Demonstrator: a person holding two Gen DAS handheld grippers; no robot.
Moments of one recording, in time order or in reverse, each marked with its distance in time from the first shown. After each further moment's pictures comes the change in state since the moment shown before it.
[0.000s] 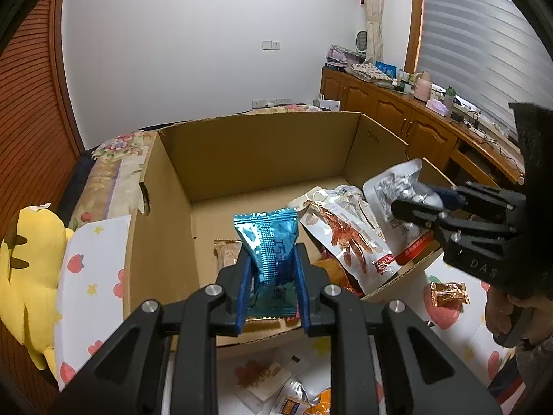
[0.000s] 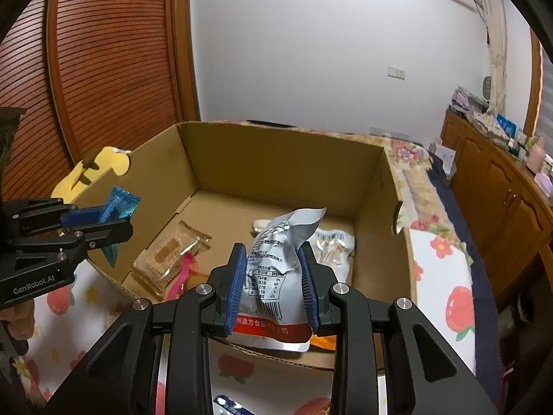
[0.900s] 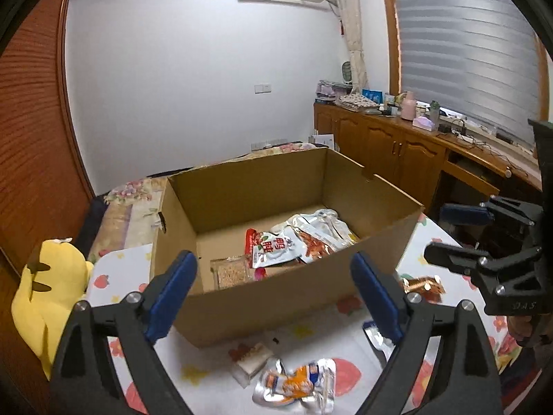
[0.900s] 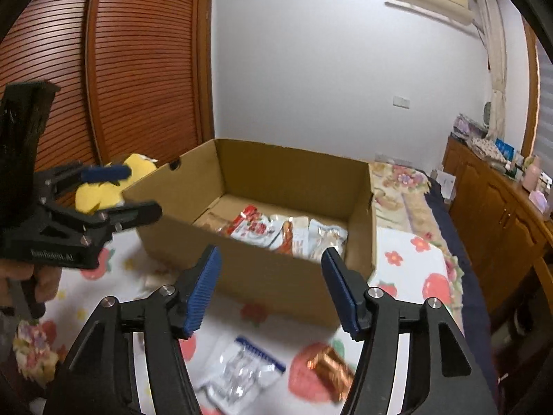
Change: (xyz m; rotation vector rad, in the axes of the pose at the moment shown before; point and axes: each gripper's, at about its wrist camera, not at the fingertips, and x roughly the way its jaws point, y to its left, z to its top) left arm -0.078 -0.040 -0.027 0.106 -0.184 0.037; right arm -0.098 0.011 -0.049 -0.053 -0.123 0.027
